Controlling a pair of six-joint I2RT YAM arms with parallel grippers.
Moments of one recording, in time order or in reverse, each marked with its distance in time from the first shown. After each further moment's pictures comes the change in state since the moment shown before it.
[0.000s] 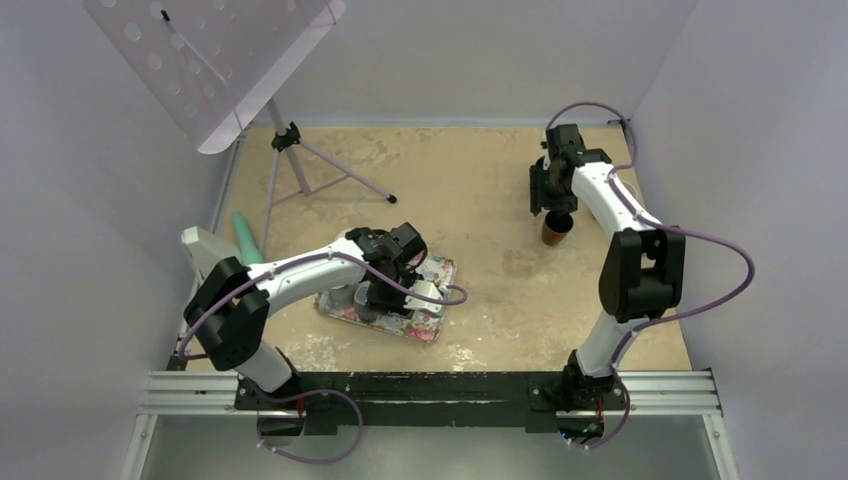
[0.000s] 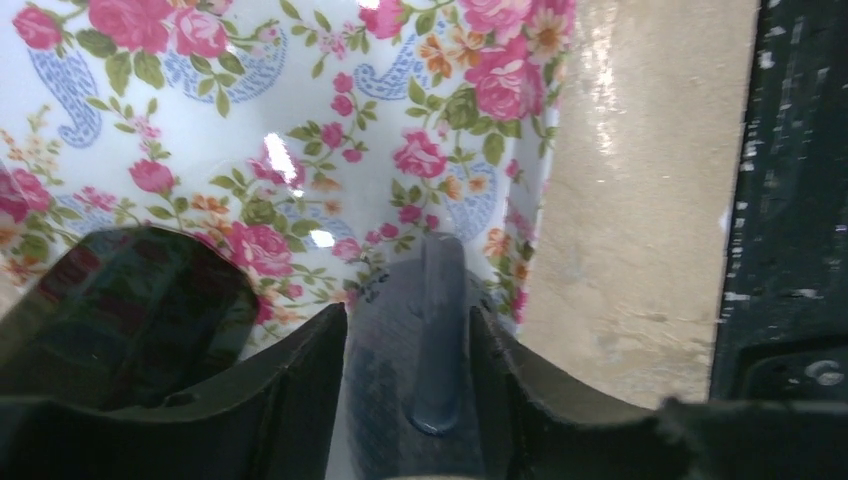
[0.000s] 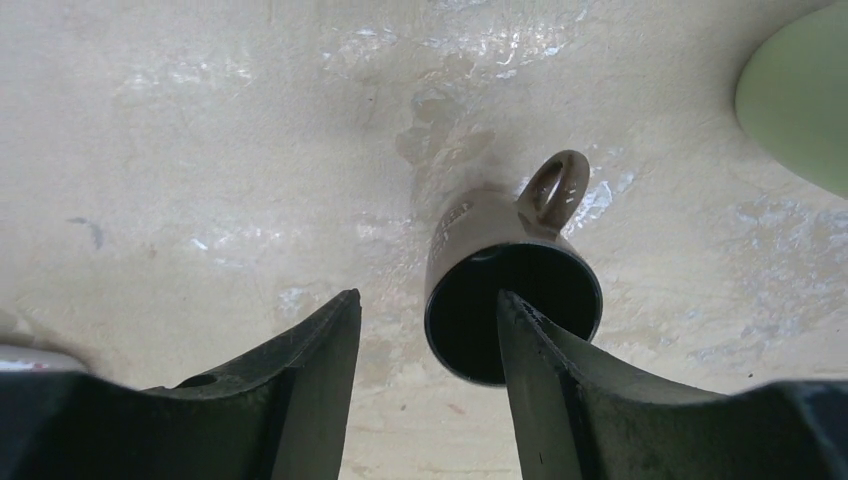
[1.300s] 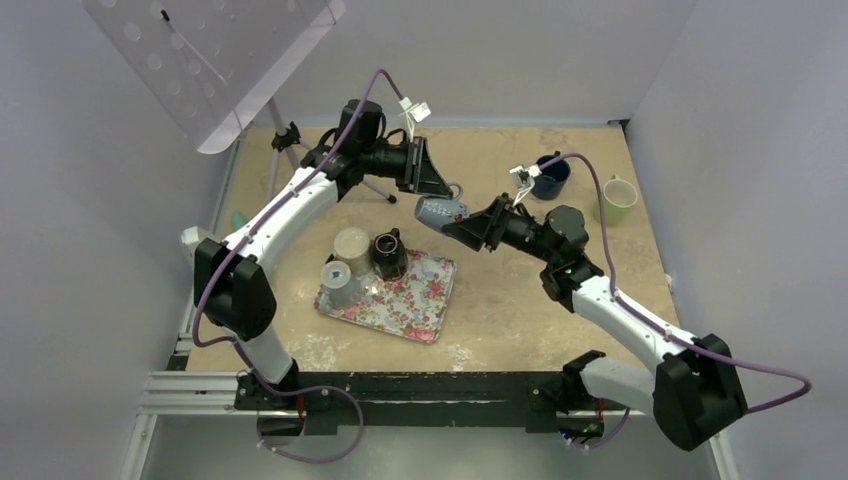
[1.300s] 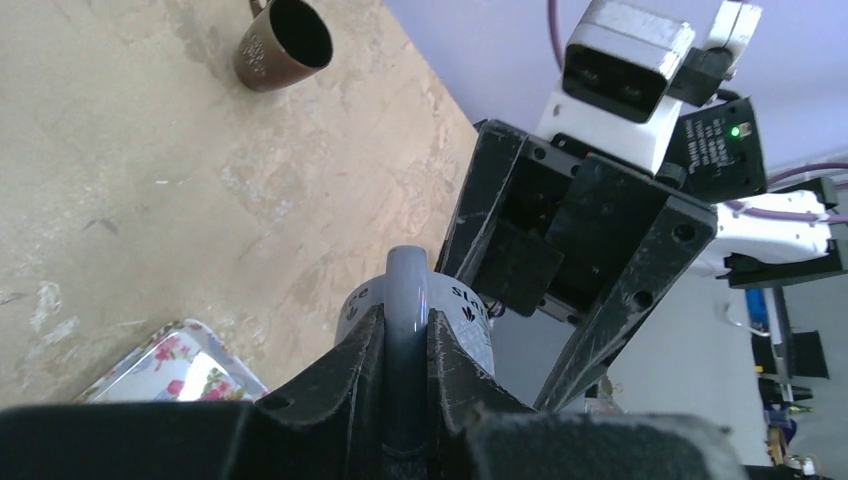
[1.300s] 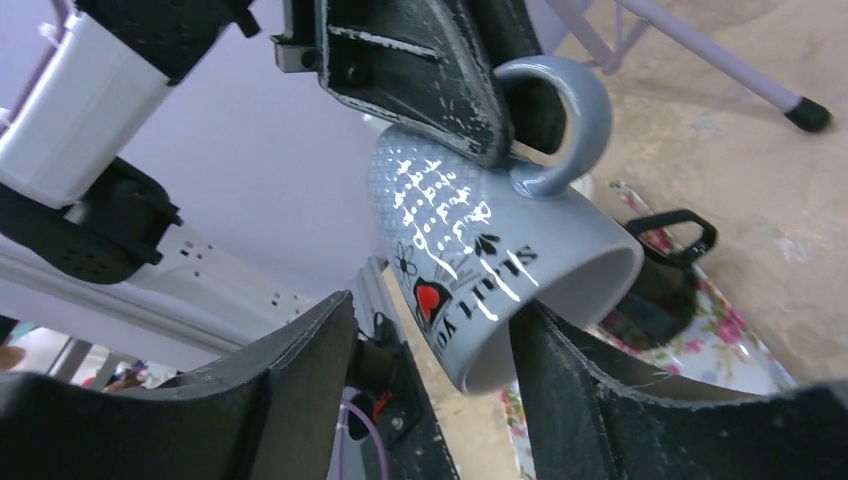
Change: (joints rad) left arm 0.378 0.155 0.518 0.528 0.732 -1.422; right arm 0.338 -0.697 -0.851 1.363 -0.751 0.734
